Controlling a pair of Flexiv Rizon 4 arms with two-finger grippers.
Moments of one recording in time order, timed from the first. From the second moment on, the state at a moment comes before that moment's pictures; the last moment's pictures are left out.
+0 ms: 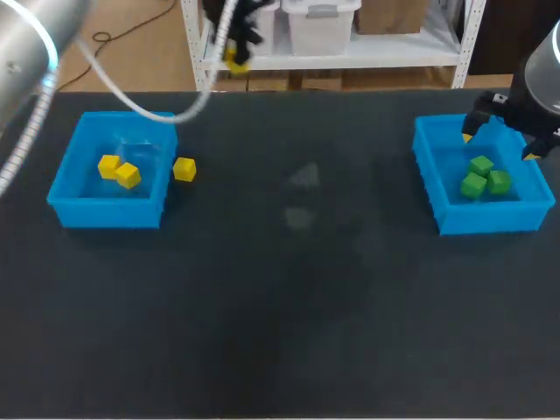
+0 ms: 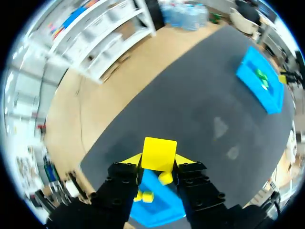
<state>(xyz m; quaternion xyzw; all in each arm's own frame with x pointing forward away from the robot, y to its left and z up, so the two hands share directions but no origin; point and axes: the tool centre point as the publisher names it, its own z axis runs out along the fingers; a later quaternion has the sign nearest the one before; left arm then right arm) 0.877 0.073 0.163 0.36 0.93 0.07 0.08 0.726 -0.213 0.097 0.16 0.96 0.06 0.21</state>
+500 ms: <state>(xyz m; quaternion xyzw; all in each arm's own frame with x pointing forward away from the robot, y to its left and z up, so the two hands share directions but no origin) 0.835 0.229 0.127 0.22 0.97 0.08 -0.03 0.726 -0.213 0.097 0.16 0.96 0.06 0.21</state>
